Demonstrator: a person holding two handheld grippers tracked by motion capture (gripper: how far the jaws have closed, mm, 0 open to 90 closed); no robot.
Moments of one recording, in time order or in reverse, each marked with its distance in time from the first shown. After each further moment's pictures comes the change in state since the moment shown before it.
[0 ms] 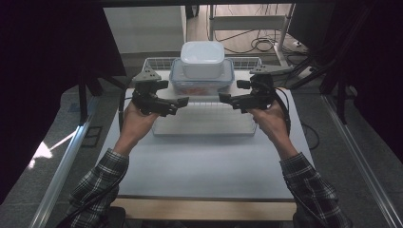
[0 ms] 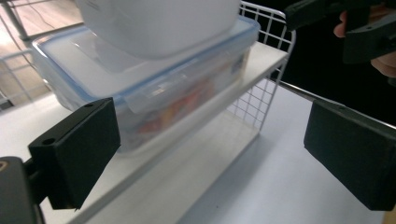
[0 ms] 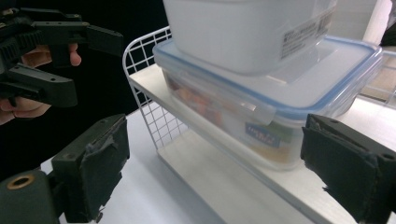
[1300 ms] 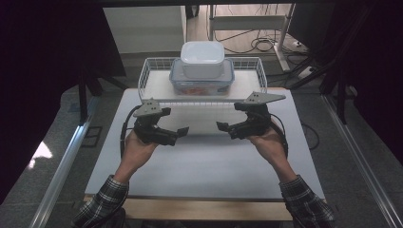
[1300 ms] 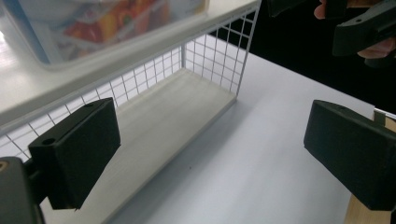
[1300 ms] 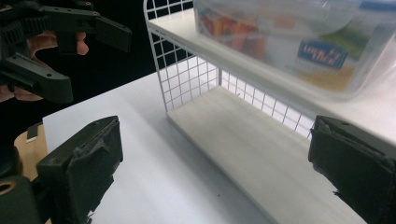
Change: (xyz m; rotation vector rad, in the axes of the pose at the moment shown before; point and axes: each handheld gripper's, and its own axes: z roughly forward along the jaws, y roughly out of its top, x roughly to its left) left arm -0.027 -0.069 0.001 0.010 -0.060 0.004; right arm 0.025 -0.059 0.001 0.045 0.021 -0.092
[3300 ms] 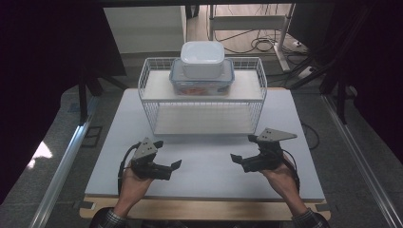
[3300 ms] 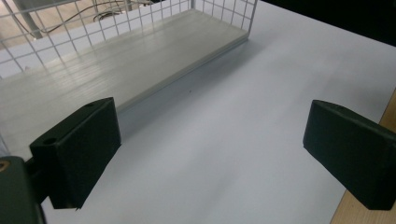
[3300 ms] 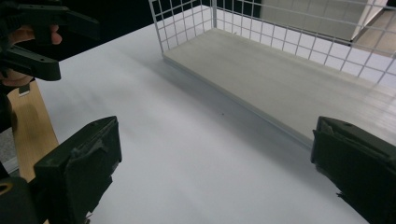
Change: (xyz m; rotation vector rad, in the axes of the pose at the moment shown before) left arm -0.027 -0.105 -0.005 0.040 0.085 -0.033; right arm 0.013 -0.097 -0.028 0.061 -0.044 0.059
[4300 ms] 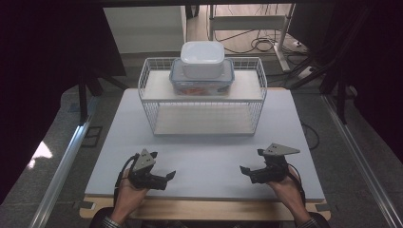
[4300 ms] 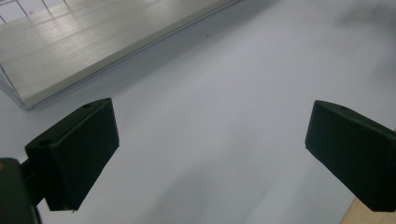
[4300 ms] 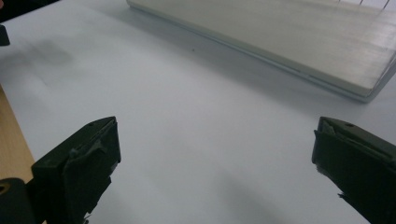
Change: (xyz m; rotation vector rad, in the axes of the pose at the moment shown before) left arm 0.004 -0.044 0.005 0.102 0.055 0.023; right arm -0.020 -0.065 0.003 0.078 -0.068 0.046
